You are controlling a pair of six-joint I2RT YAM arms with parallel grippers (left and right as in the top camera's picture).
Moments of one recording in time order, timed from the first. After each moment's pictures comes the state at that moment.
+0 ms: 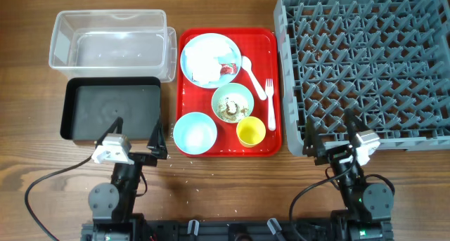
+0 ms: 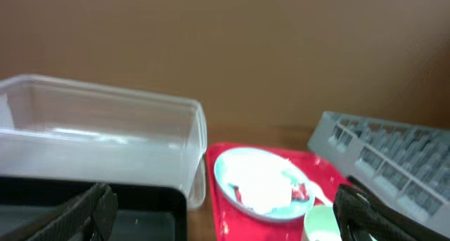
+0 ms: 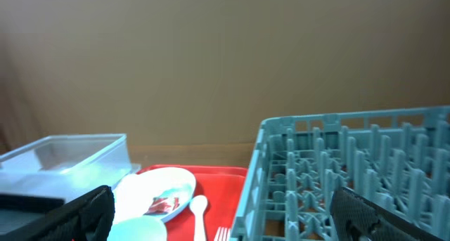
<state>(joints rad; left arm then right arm) -0.02 0.01 0.01 0.05 0.13 -0.24 0.08 0.02 0.01 0.16 -0.21 0.18</state>
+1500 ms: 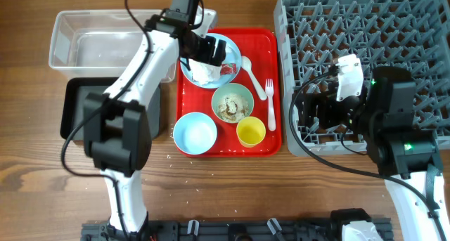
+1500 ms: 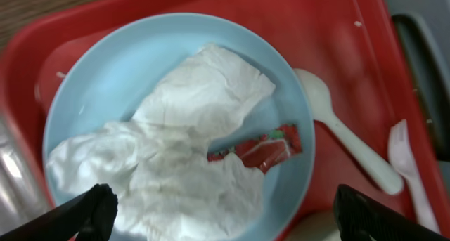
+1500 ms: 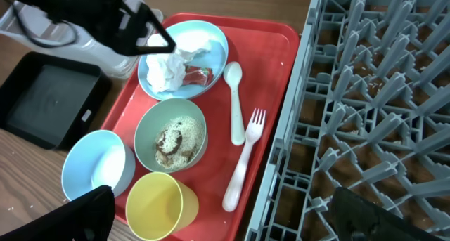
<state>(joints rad) -0.31 2.13 1.77 -0.77 0.23 0.03 0.08 1.02 1.02 -0.76 -0.38 -0.03</state>
